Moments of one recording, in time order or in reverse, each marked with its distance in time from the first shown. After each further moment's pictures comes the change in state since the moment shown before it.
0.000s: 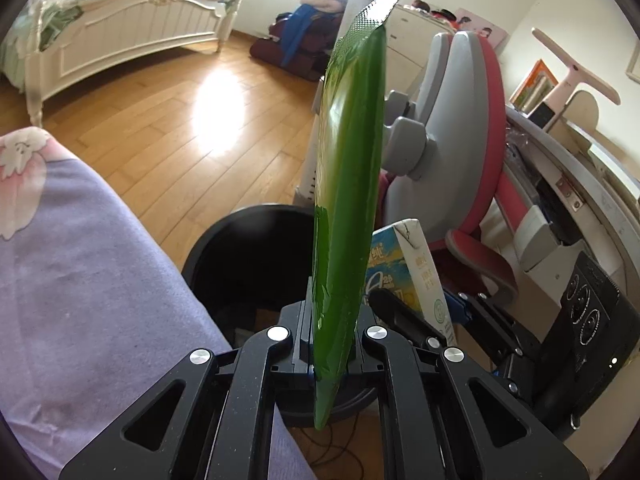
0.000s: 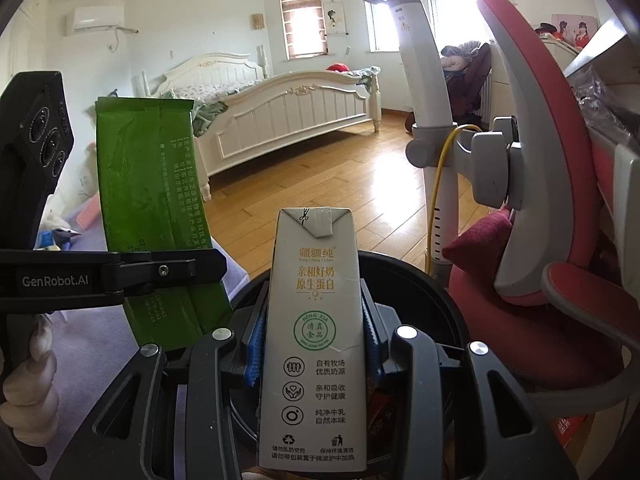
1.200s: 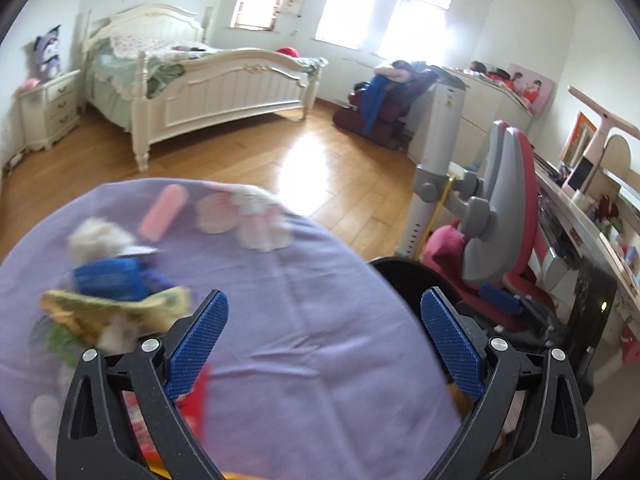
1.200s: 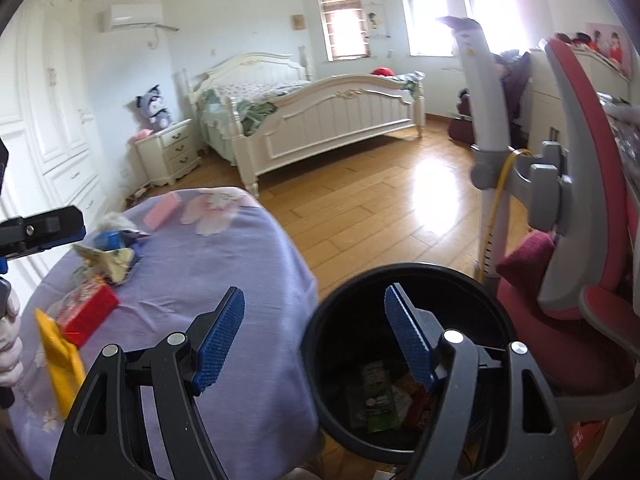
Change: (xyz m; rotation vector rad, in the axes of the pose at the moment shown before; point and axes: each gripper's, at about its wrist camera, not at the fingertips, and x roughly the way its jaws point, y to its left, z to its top) left arm -0.213 0.073 -0.050 -0.048 -0.265 0.317; right arm -0.036 0.071 0.017 -0.065 -0.003 0.164
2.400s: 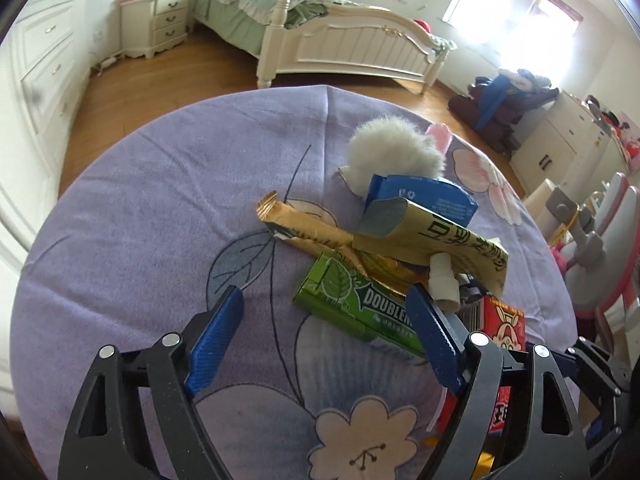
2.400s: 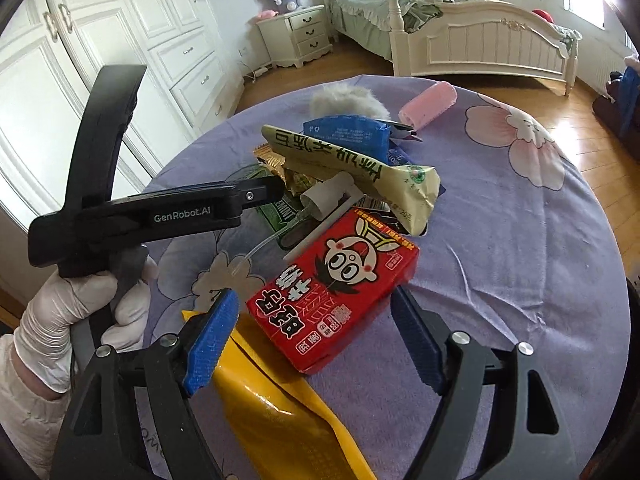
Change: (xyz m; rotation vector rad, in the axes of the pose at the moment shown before) left arm -0.002 0.208 -0.042 -0.288 0.152 0.259; right arm 0.080 0.249 -0.010 -0.246 0.422 0.348
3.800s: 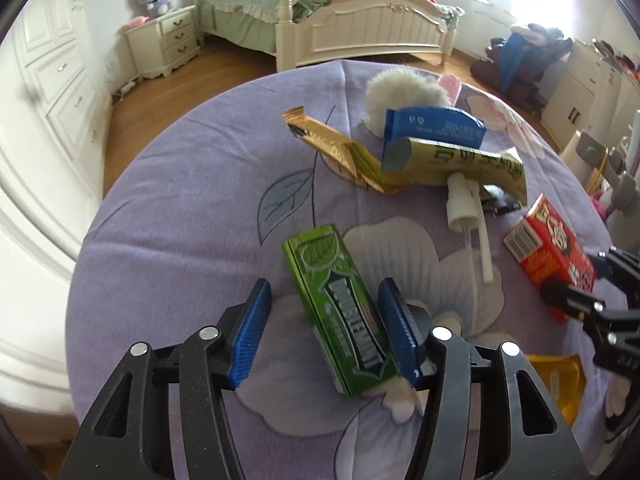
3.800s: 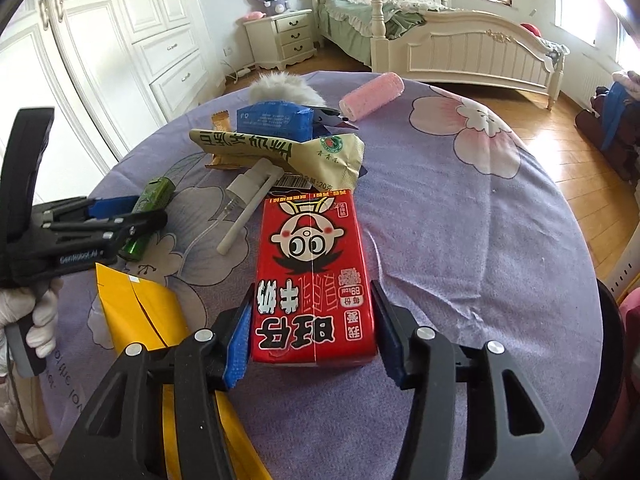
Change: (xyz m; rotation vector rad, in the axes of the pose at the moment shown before) left arm -0.035 0.000 -0.043 0.124 0.045 0.180; right arm -0.006 -0.048 -0.016 -0.017 -0.029 -0.073
